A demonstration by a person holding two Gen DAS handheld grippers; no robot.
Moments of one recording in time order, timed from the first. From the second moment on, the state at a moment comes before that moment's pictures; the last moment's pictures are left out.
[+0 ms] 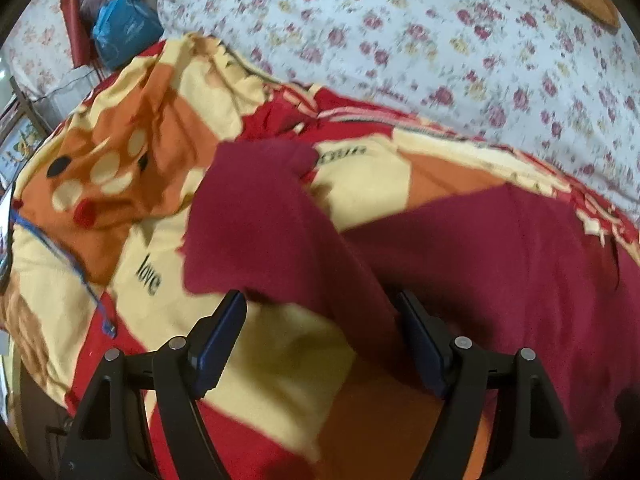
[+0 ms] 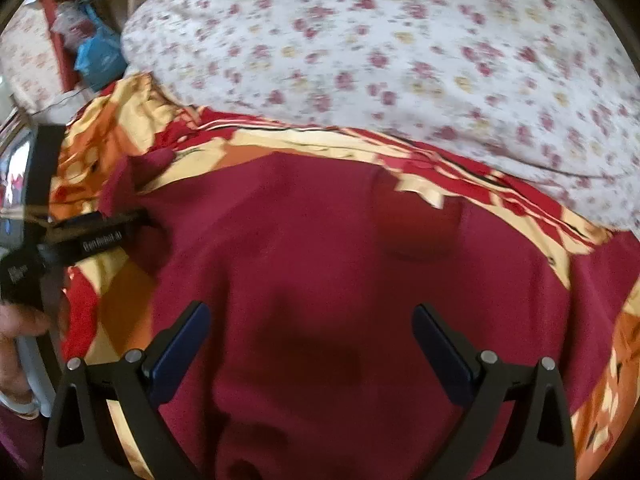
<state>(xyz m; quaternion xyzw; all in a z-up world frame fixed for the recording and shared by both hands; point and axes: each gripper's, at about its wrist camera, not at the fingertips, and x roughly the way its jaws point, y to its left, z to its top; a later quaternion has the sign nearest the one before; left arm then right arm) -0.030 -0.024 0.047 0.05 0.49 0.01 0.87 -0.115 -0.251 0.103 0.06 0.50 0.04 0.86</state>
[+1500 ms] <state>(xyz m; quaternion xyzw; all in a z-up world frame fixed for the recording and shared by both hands) 0.053 0.057 0.087 -0.05 0.48 0.09 0.87 -0.075 -0.239 0.084 0.12 0.53 0.13 0.83</state>
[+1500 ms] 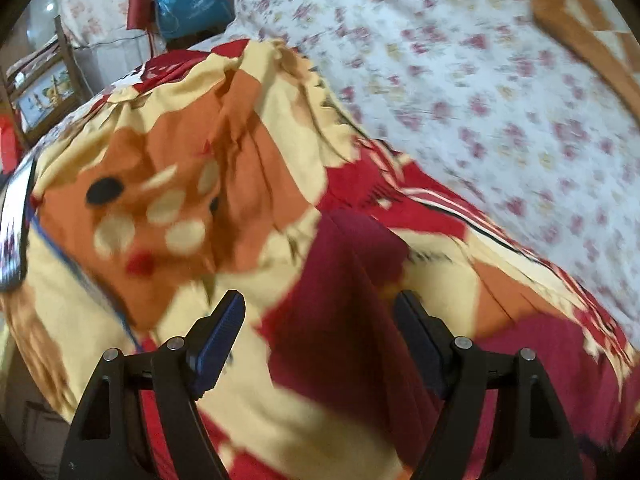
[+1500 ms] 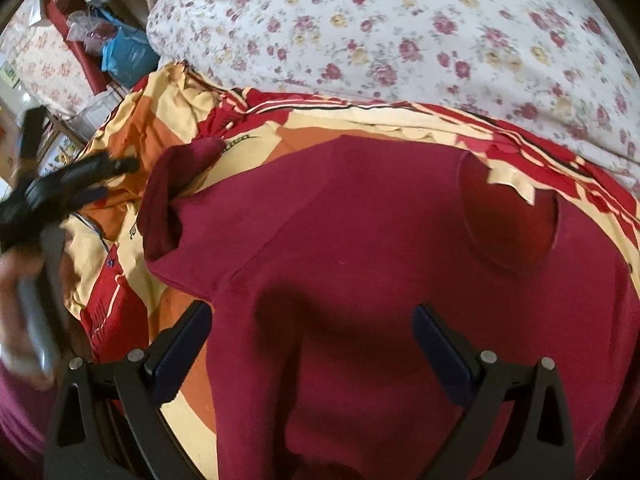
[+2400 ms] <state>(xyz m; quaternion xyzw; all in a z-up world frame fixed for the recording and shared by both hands) 0.025 0.000 0.181 -0.07 0.39 -0.14 0.91 -0.127 -0.318 0.084 0.22 0.50 0.06 0.84</state>
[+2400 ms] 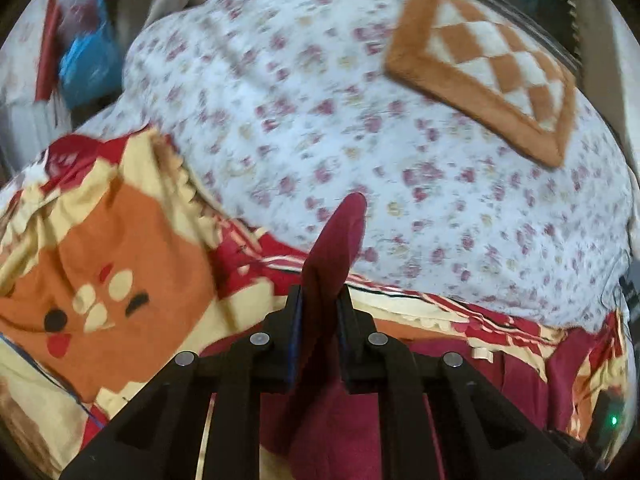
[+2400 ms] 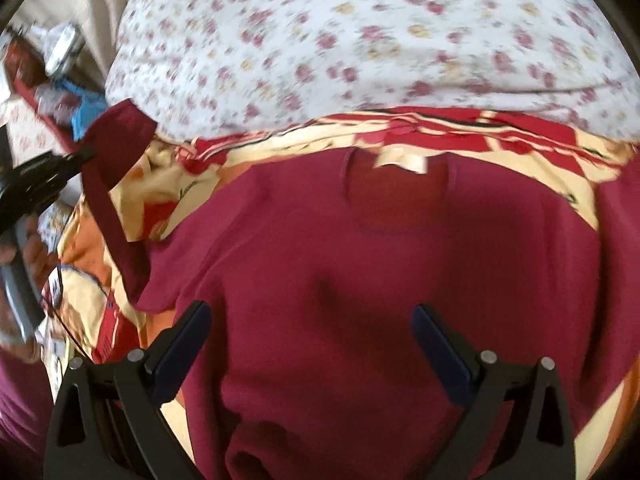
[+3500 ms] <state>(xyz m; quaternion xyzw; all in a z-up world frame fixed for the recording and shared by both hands) -0.109 -0.025 0.089 0.00 0.46 -0.21 0.86 -0.047 -0.350 0.037 0.12 0.52 -0.01 0.85</state>
